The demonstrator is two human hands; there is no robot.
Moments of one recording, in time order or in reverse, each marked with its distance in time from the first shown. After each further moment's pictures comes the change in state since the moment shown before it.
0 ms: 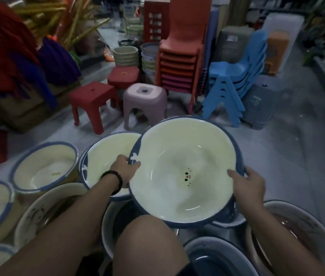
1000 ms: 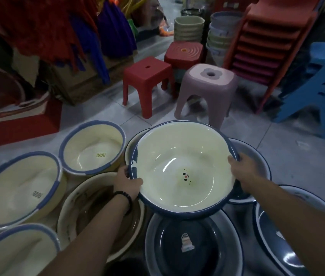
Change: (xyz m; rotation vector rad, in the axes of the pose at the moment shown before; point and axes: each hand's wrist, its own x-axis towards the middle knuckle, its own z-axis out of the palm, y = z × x) left_hand 0.129 -0.146 -0.100 -0.339 0.337 -0.238; right_hand 0.085 0.006 0.330 -0.256 -0.475 0.034
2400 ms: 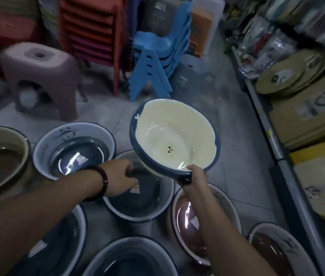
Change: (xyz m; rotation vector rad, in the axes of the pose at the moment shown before) left_hand -0.327 0.096 0.301 1.082 -0.923 0.721; right_hand -0.075 0.217 -0.362 1.091 0.549 0.498
